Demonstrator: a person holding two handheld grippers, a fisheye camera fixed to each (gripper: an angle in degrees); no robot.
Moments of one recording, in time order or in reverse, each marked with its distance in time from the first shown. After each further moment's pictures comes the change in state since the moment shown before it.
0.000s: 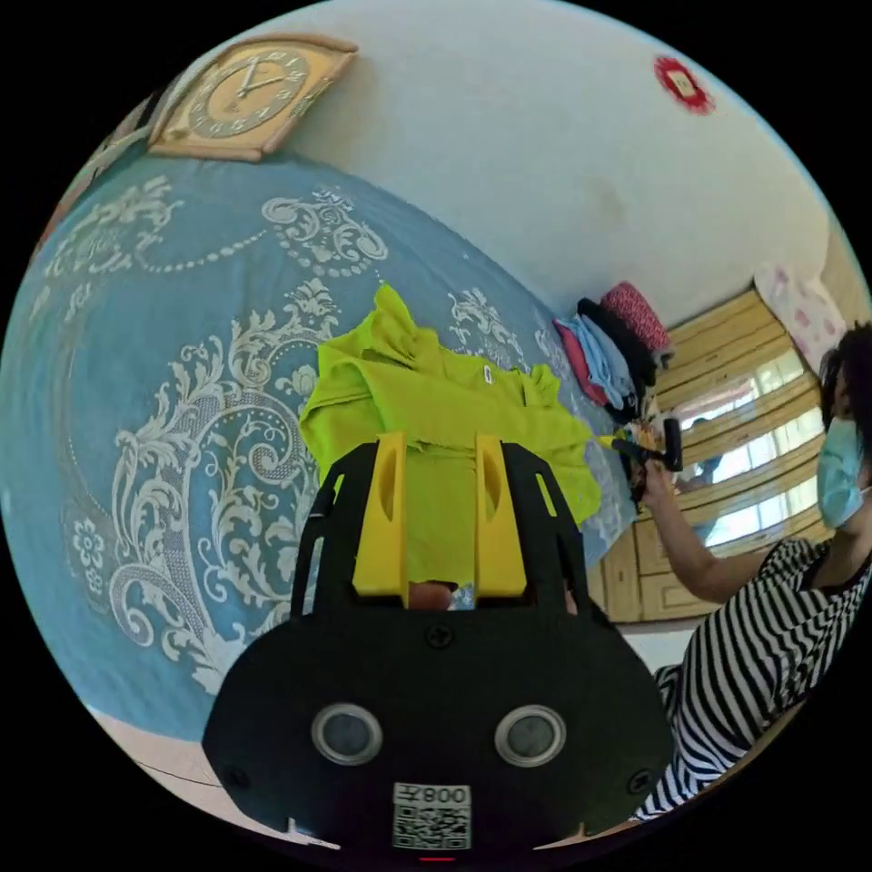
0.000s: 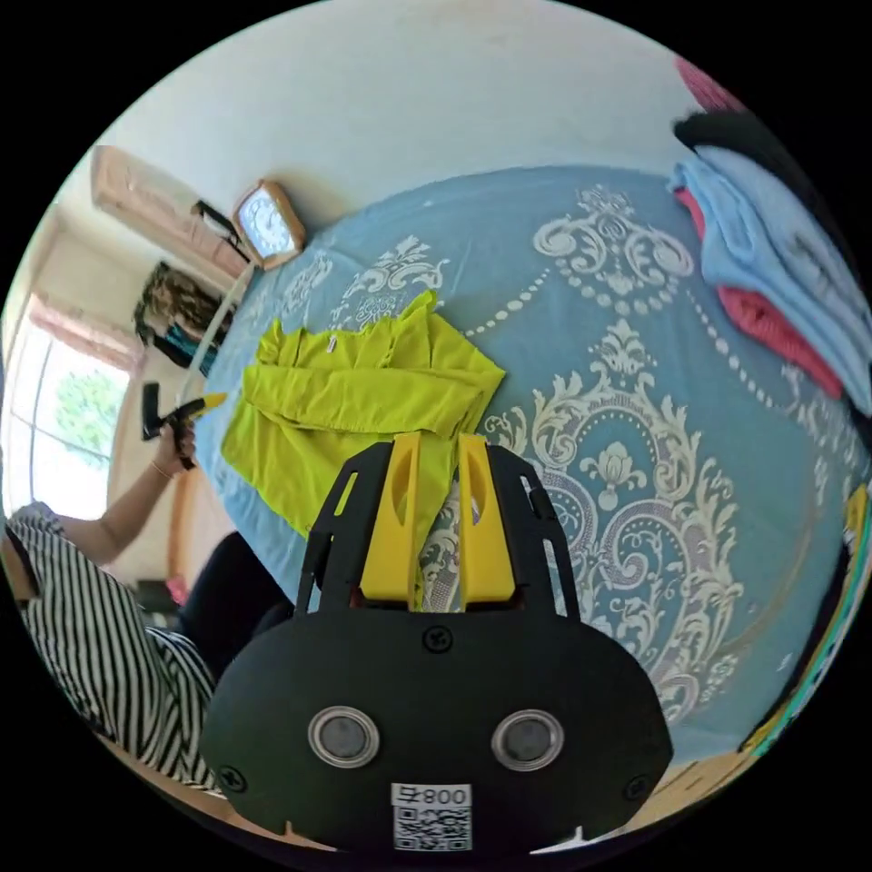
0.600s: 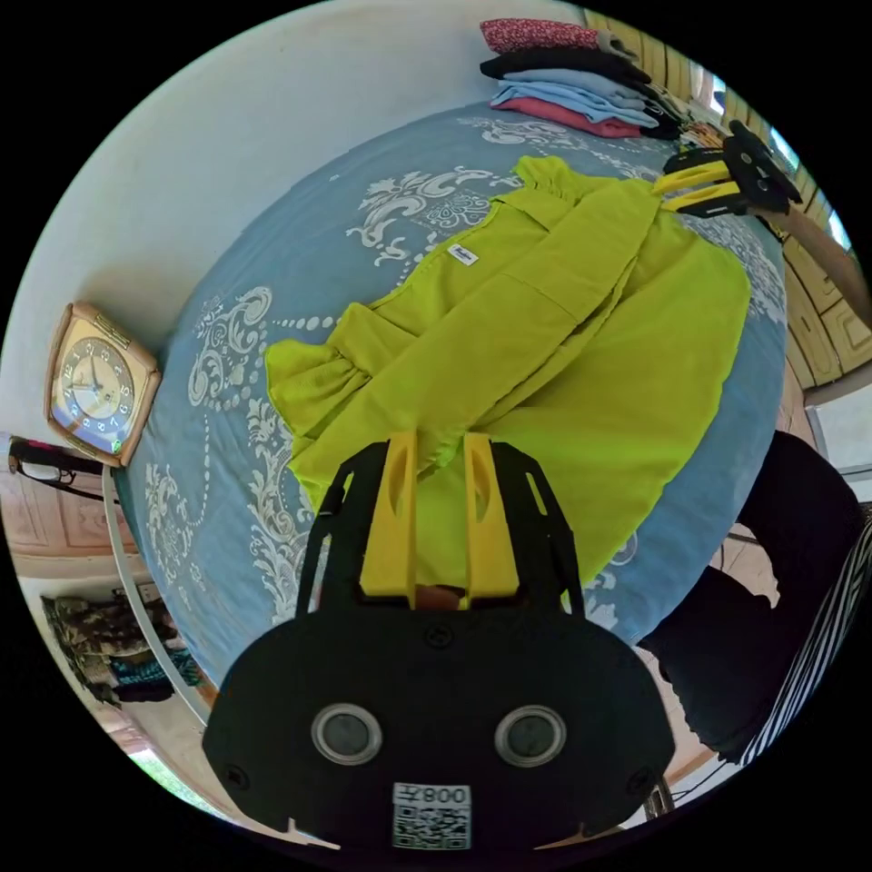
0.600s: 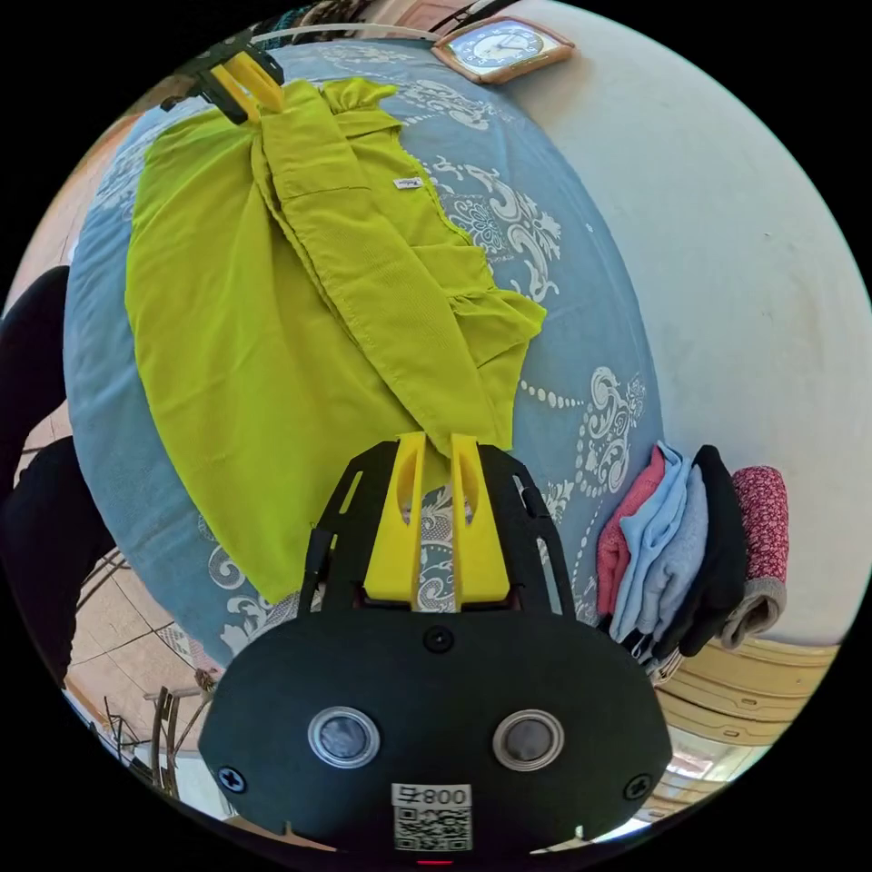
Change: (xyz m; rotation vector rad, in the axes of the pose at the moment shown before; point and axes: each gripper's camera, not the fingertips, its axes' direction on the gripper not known) left arm 0.221 -0.053 0.109 -0.359 -0.591 0.688; right arm -0.235 -0.070 0.076 -0.250 0.705 -0.770
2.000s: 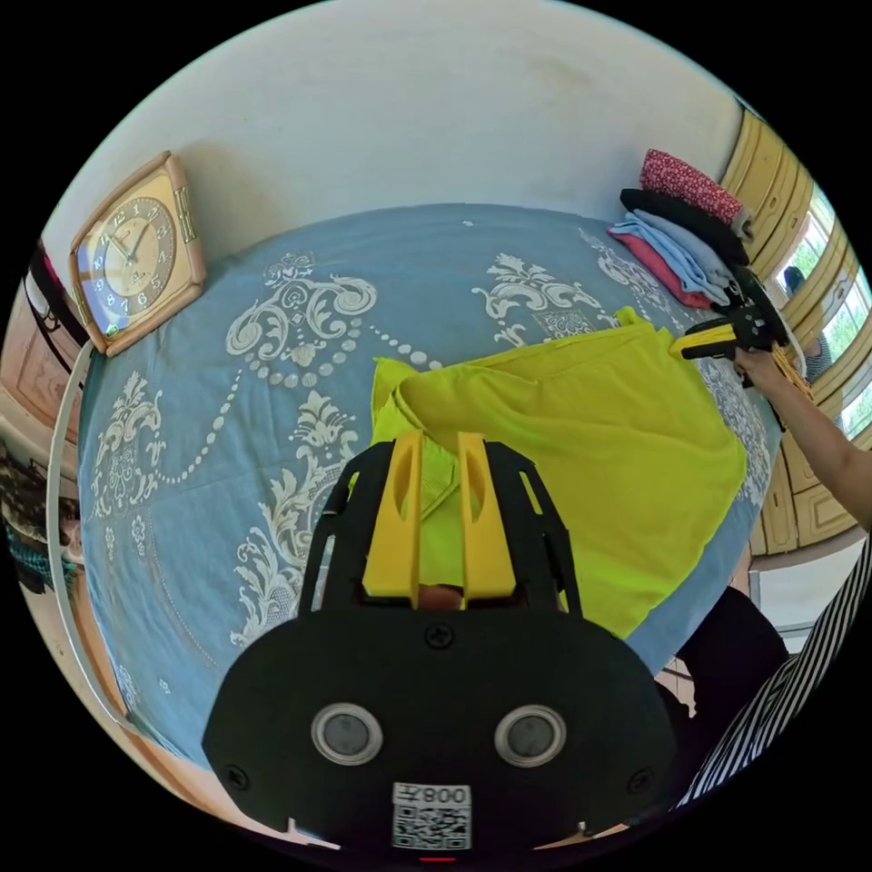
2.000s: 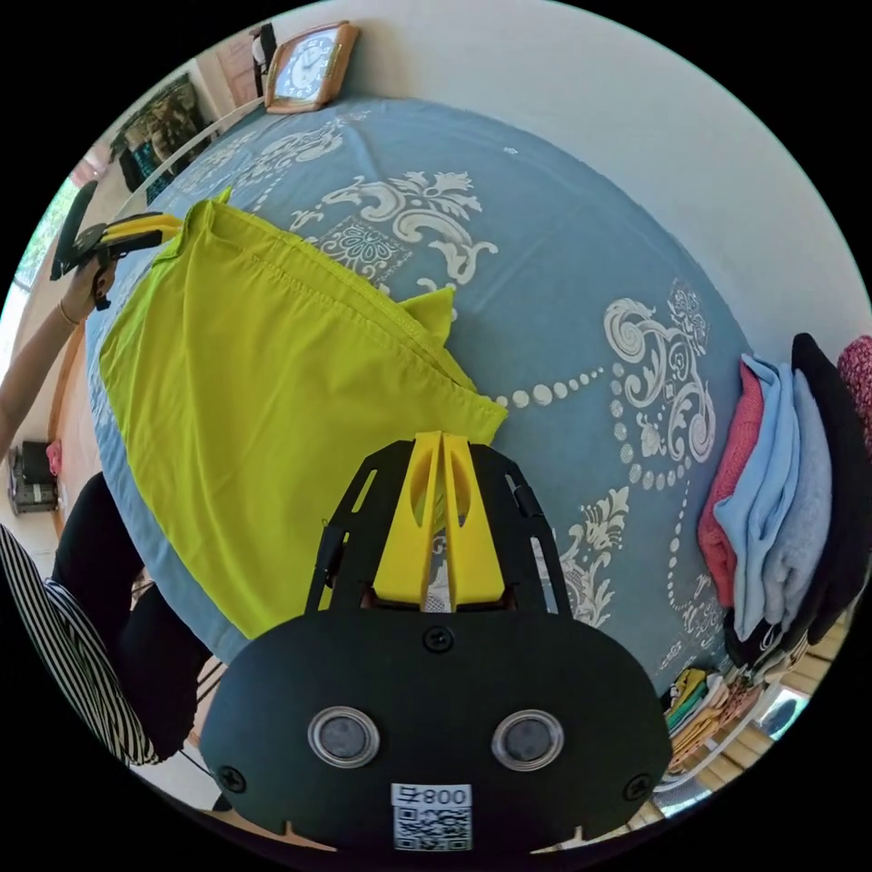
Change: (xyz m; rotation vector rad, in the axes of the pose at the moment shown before) left arm -0.102 -0.025 -0.082 0.209 0.151 -0.419; right arm 0.167 -0.036 0.001 0.006 -0.396 0.376
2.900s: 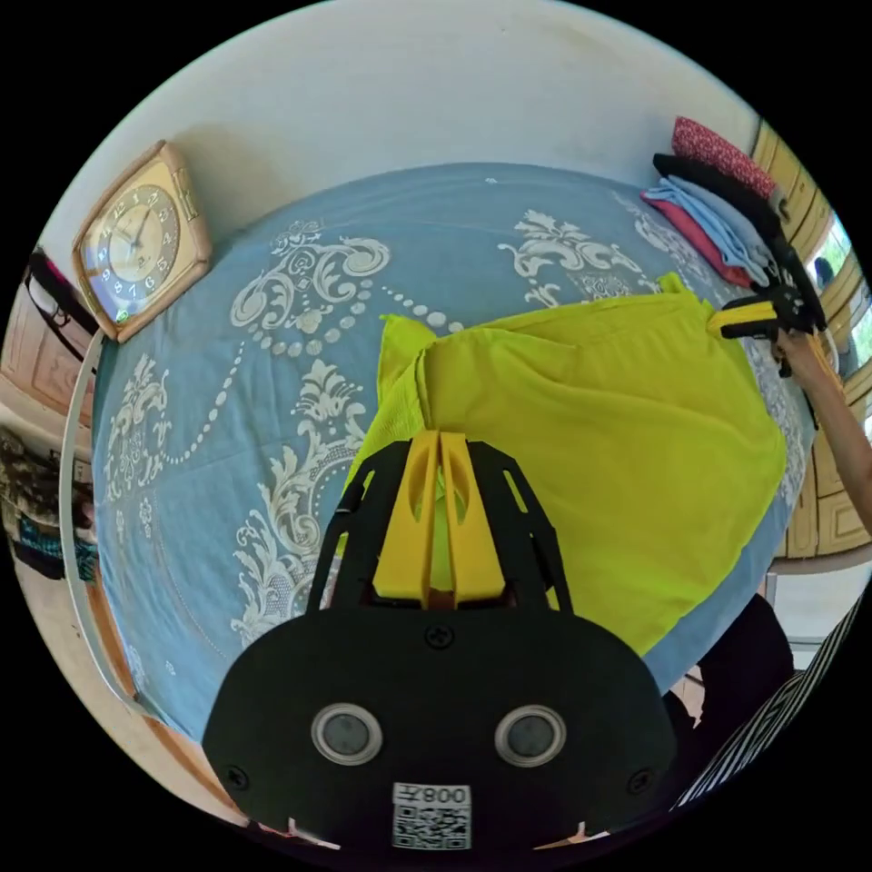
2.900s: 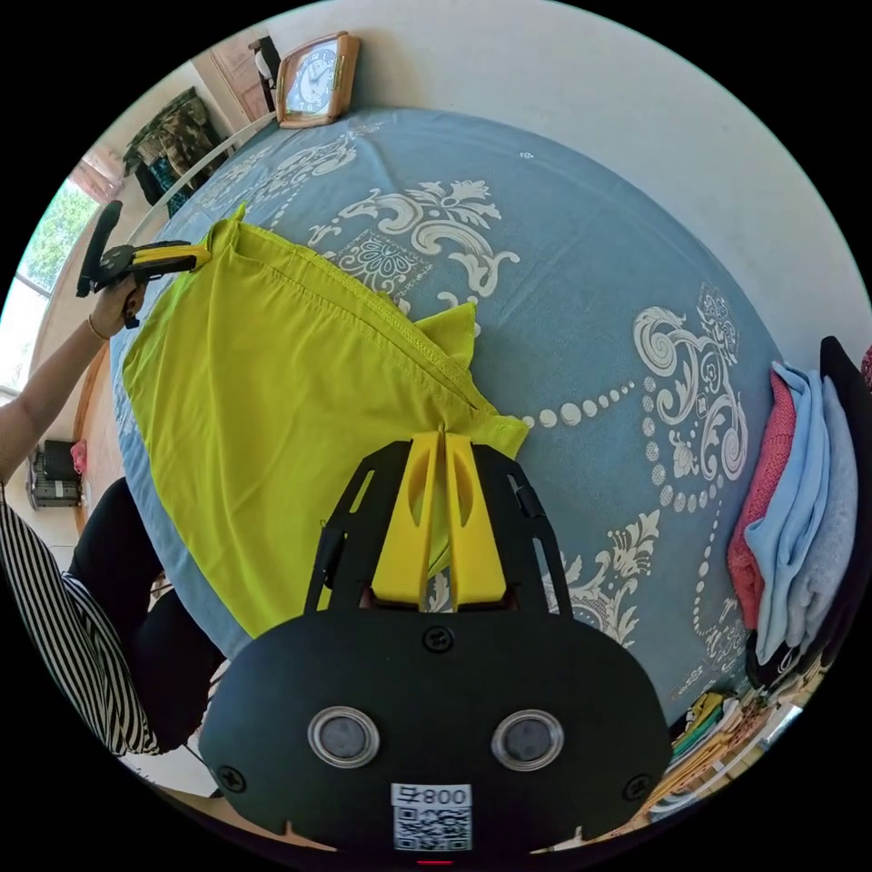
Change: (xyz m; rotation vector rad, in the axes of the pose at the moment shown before) left arm -0.034 -0.017 0.003 -0.090 -0.078 -0.031; right arm 0.068 0.054 0.000 0.033 -0.101 -0.016
